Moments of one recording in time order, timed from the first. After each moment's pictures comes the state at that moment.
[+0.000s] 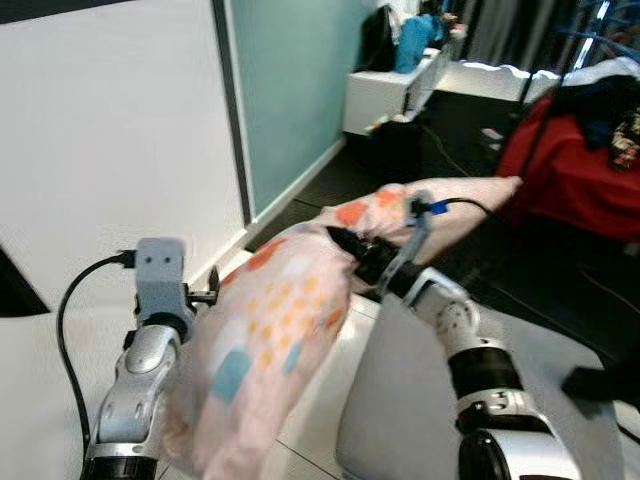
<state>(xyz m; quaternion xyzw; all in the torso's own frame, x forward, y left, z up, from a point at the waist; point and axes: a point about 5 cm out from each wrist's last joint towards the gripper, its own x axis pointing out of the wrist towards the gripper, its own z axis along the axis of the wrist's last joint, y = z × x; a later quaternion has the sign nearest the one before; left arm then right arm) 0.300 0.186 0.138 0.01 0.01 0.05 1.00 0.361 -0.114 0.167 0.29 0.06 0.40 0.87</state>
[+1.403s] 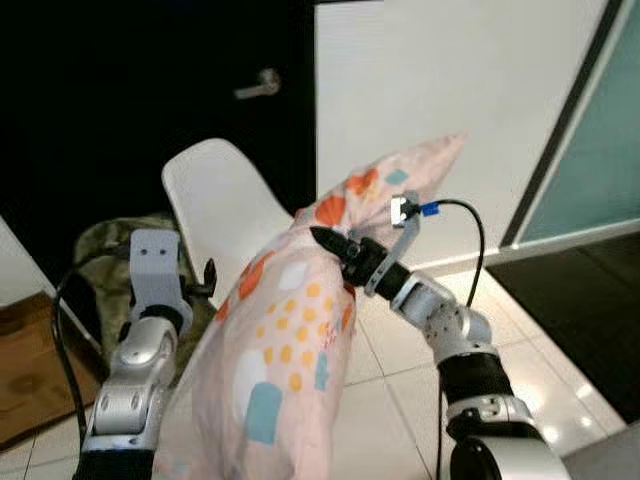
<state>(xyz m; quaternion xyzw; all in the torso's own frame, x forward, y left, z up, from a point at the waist) 0.303 0.191 0.147 0.02 0.01 0.05 1.00 0.358 -0.104 0.163 0.31 0.06 0.40 0.86</state>
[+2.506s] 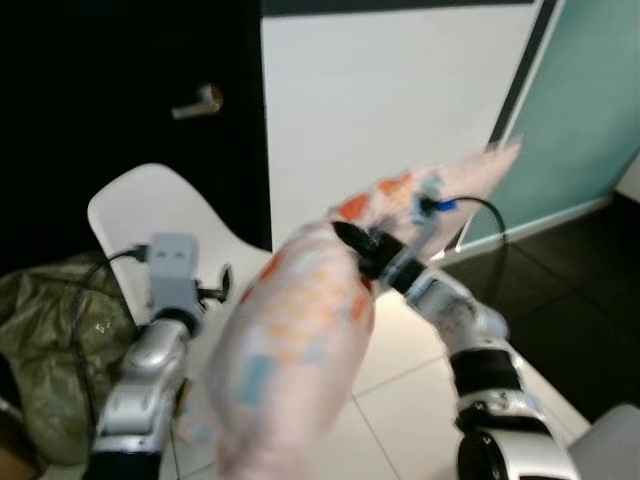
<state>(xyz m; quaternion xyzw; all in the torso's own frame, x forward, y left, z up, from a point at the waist) 0.304 0.187 0.144 0.01 0.01 0.04 1.00 0.362 -0.100 0.171 0.31 0.05 0.39 0.87</state>
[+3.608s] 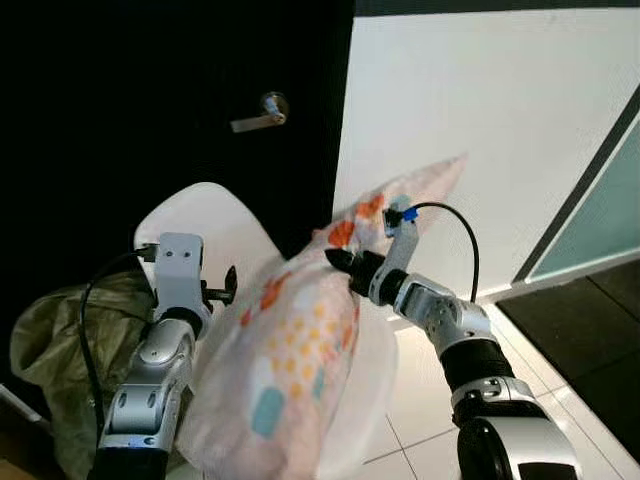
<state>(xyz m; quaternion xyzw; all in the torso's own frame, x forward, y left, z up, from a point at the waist) 0.305 0.171 0.140 0.01 0.03 0.01 1.00 0.370 -0.120 0.130 0.24 0.18 0.27 0.91</state>
